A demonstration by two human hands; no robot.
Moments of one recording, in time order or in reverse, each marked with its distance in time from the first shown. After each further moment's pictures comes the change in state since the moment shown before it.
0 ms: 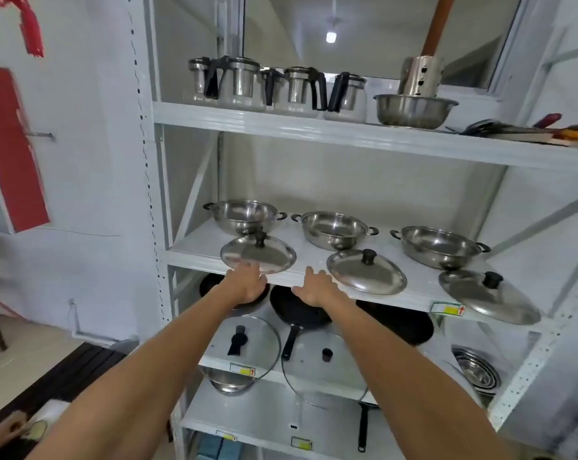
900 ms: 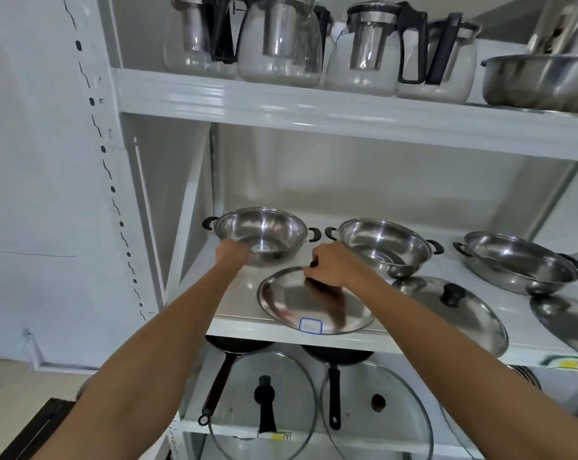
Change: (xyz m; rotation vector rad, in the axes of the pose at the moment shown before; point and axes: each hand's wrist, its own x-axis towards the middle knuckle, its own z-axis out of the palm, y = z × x) left_hand 0.290 -0.153 -0.055 -0.805 0.127 -0.377; right_hand 0.239 -0.105 -0.038 -0.152 0.083 -0.111
